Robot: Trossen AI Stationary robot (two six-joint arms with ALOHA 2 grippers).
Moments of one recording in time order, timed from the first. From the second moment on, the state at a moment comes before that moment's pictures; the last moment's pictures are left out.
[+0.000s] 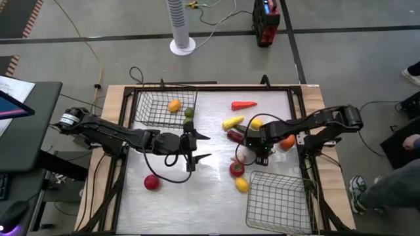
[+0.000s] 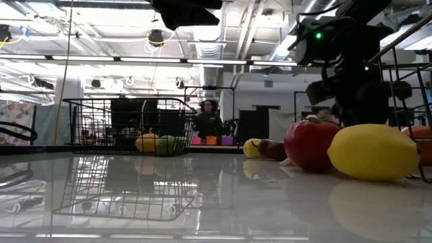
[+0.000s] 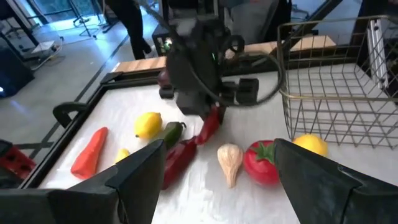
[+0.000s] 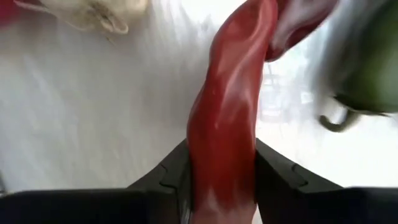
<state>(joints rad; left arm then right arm) -0.21 1.39 0.95 0.09 -0.34 0.04 0.00 1.47 0.80 -0.81 0.00 0.23</state>
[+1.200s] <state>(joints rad) -0.21 1.30 0.95 -0.06 -0.37 -0.10 0.67 1.28 1.21 -1.15 0.00 0.86</state>
